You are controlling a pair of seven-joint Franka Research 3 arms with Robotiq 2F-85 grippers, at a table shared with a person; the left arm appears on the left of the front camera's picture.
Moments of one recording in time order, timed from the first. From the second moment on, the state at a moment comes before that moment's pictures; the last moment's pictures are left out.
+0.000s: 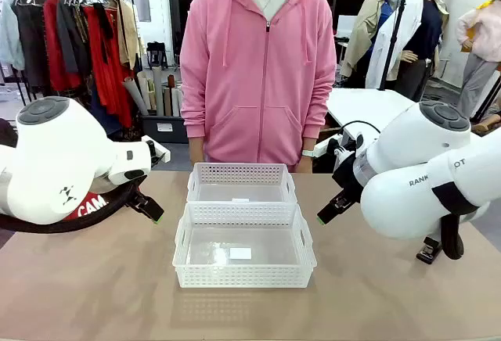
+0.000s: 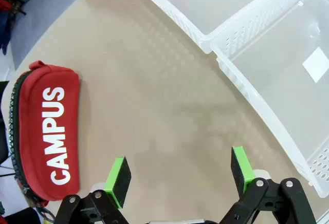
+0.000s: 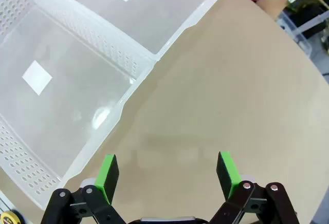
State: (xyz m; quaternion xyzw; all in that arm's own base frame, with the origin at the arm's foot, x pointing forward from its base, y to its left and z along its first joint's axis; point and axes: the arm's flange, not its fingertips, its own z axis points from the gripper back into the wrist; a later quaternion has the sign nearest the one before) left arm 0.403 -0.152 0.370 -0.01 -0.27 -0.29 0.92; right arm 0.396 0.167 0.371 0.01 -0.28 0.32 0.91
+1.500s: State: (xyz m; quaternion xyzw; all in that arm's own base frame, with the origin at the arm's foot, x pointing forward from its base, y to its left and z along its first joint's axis) left arm 0.404 -0.133 0.411 -0.05 -0.22 -0.30 0.93; right arm 0.412 0.141 0.391 0.05 -0.24 0.33 0.91
